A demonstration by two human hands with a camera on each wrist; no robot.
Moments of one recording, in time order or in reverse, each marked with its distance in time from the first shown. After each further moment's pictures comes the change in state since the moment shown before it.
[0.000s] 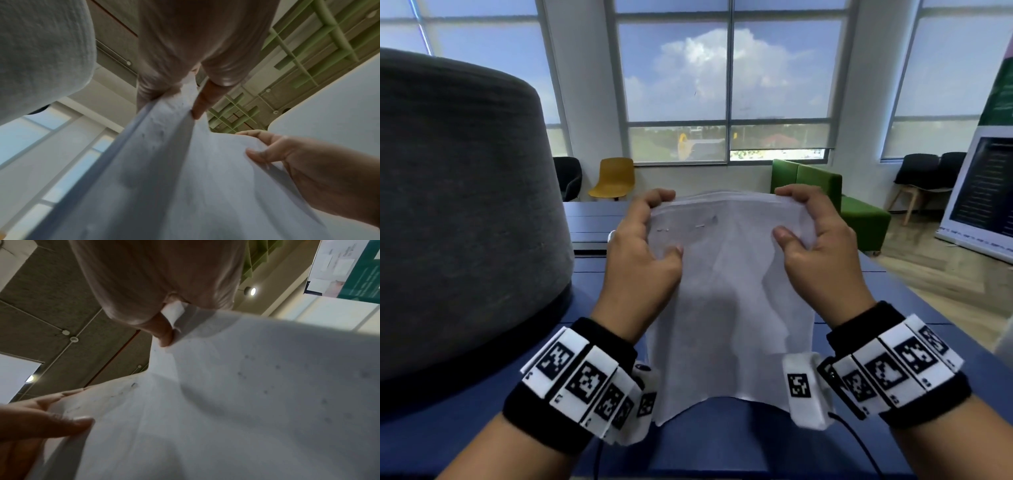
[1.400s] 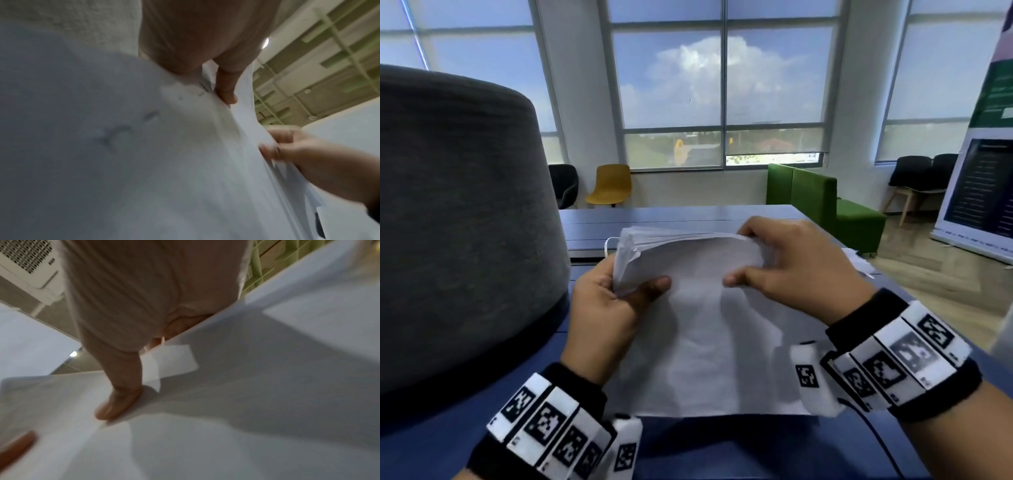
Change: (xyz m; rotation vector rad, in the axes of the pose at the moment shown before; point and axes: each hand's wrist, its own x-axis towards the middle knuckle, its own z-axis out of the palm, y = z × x) left_hand -0.030 -0.022 -0.014 -0.341 0.056 -0.184; right_hand 0.010 -0.015 -0.005 -0.464 -0.370 -0.158
